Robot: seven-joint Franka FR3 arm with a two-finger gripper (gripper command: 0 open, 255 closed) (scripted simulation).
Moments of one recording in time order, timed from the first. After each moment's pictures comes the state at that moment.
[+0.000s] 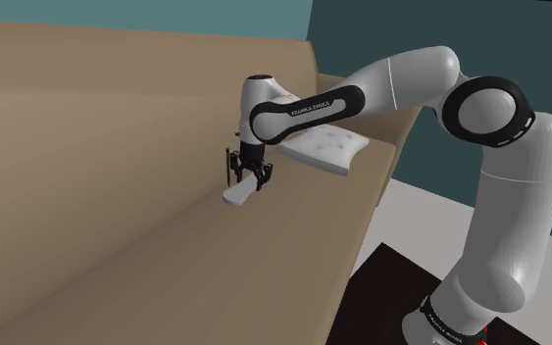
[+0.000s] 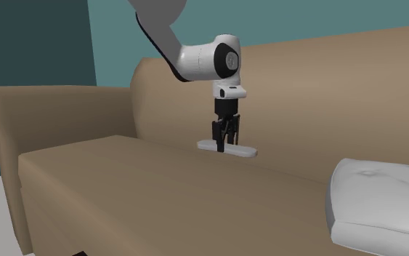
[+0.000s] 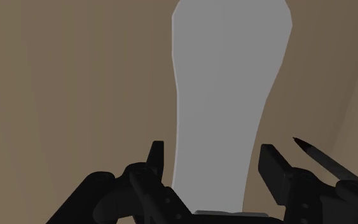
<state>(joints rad) -0.10 0.35 0.39 -1.75 -0.16 2.08 1.58</state>
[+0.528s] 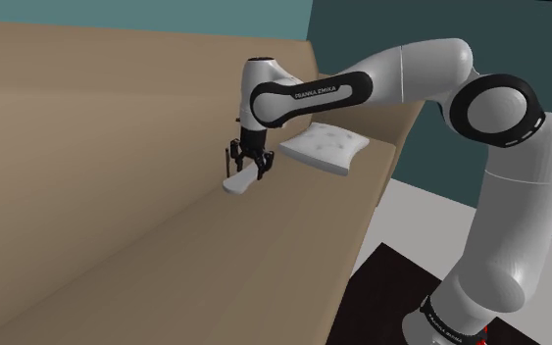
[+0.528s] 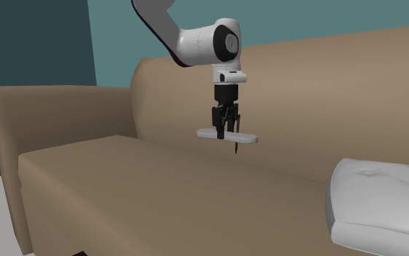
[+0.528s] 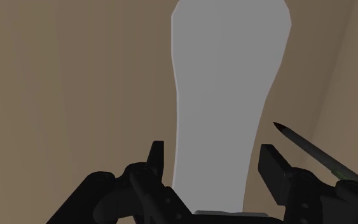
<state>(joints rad) -0.10 0.32 0.40 -1.68 -0.14 1.98 1.57</state>
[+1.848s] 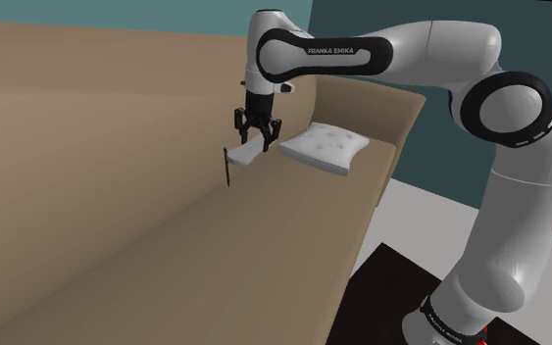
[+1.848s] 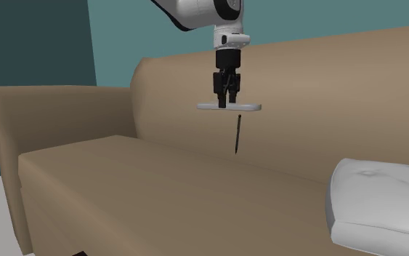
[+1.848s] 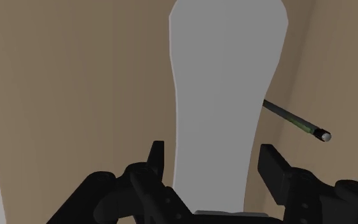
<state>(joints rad) -0.11 0.27 0.41 -1.49 -0.12 1.75 1.54</state>
